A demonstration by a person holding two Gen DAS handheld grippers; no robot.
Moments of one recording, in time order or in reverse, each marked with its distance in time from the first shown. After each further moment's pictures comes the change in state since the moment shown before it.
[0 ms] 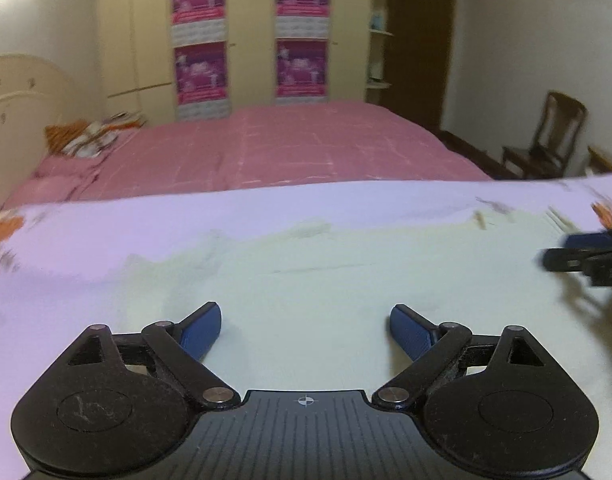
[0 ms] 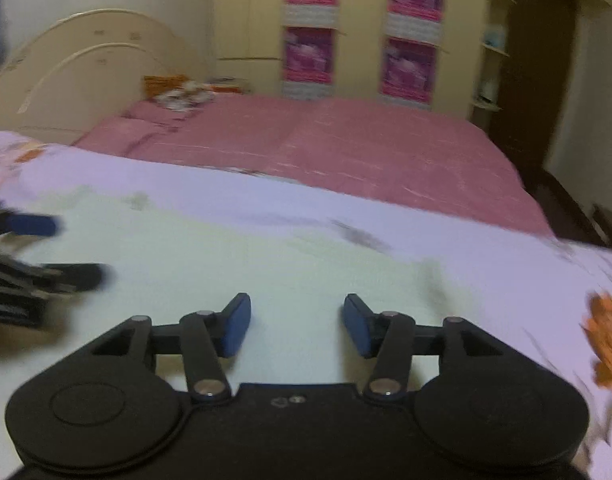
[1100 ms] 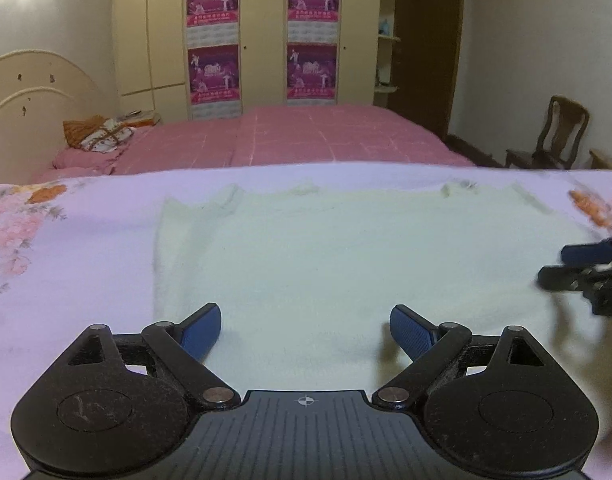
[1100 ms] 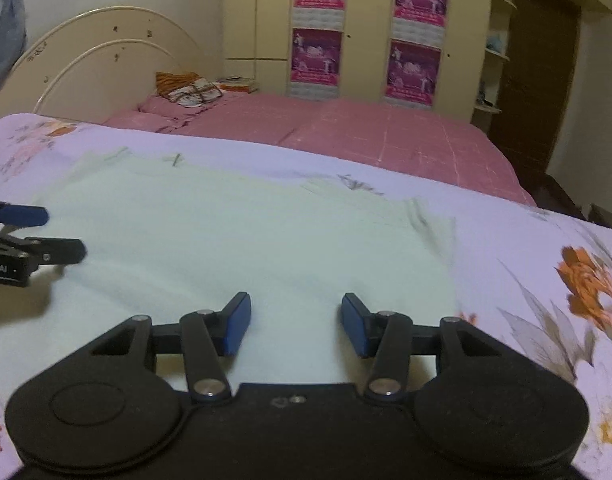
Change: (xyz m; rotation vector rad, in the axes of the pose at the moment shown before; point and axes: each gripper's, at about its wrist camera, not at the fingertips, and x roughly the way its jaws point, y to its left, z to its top) left arm -0.048 -0.020 -0.039 -0.022 -0.014 0.007; right arm -0.058 0.029 -0.047 -0.083 -0.021 0.042
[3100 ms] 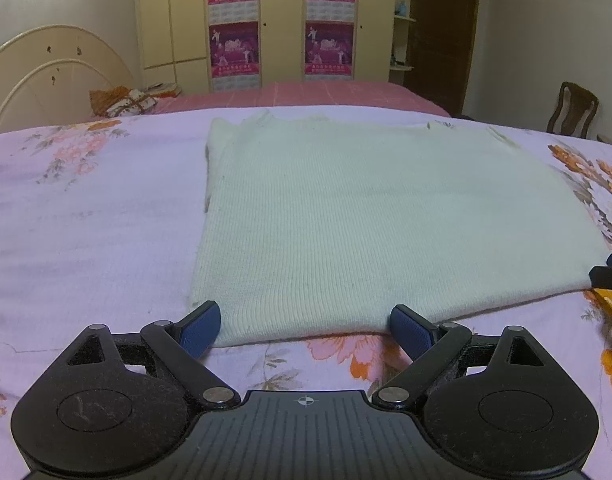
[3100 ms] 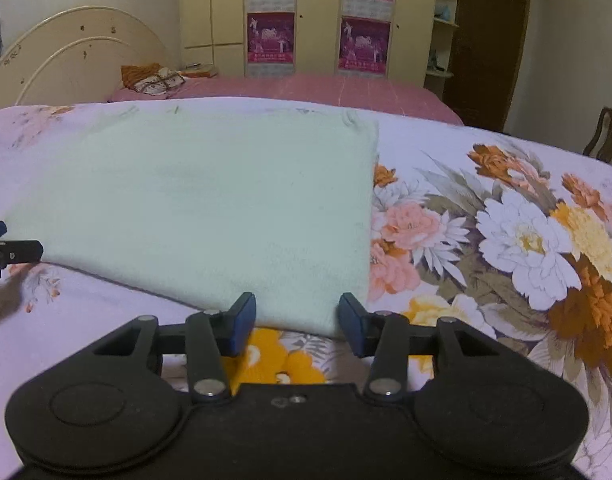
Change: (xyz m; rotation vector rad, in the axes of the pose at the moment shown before) left arm -0.079 0.007 -0.083 -0.027 0.093 0.058; right arm -0.082 -0.002 -0.088 0.100 0.061 -0.080
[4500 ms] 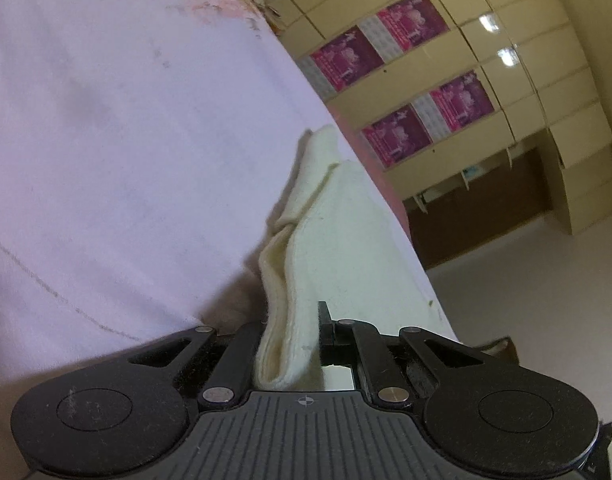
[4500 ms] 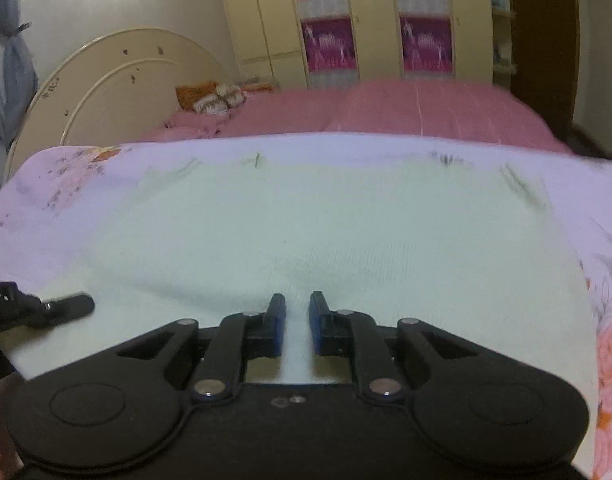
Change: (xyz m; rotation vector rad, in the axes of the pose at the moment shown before) left arm 0.093 0.087 0.010 -0.894 -0.071 -0.309; right arm 0.091 0.064 0.082 0.021 -0.043 0.225
